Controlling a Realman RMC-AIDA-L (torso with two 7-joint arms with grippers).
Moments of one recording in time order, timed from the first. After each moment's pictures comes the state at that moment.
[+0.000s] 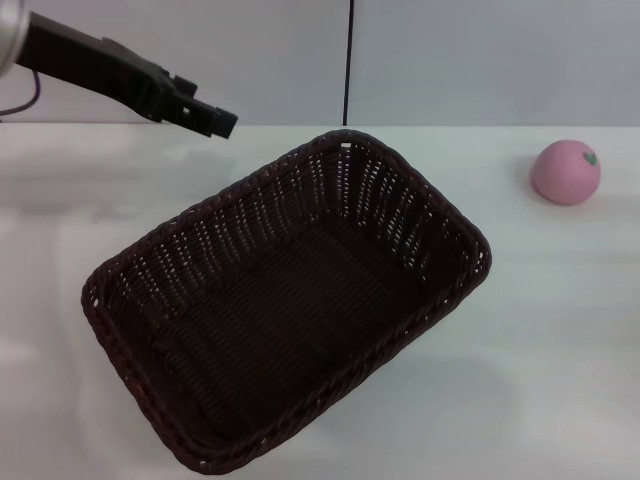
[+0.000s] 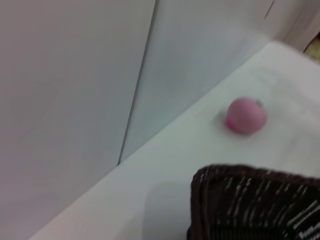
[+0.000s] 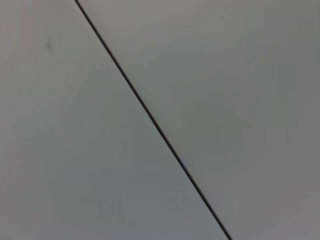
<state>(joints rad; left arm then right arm) -0.73 -1.98 0.90 1.27 2.33 1.73 -2.29 0.40 2.08 -0.28 -0.08 -0.95 -1.38 0.81</state>
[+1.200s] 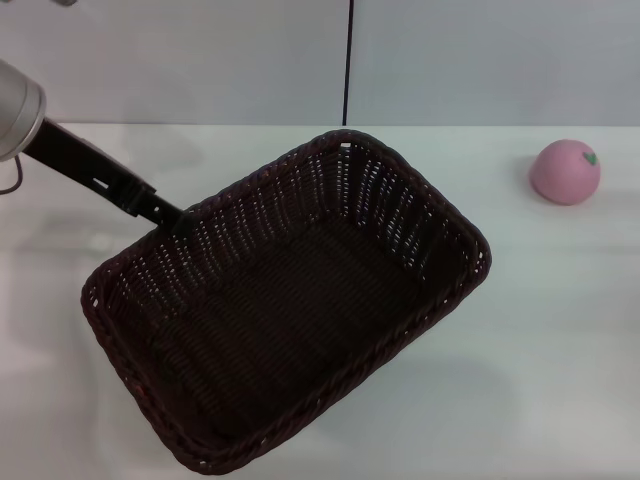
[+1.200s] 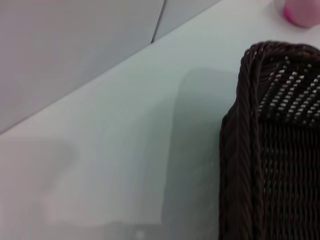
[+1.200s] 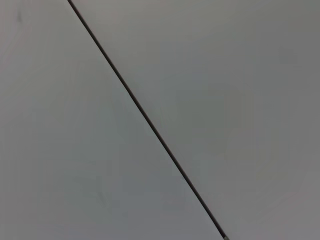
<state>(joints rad) -0.74 -2.05 0.90 1.21 2.64 1.77 -2.32 0.42 2.08 -0.27 -0.08 -0.94 -1.29 0.81</state>
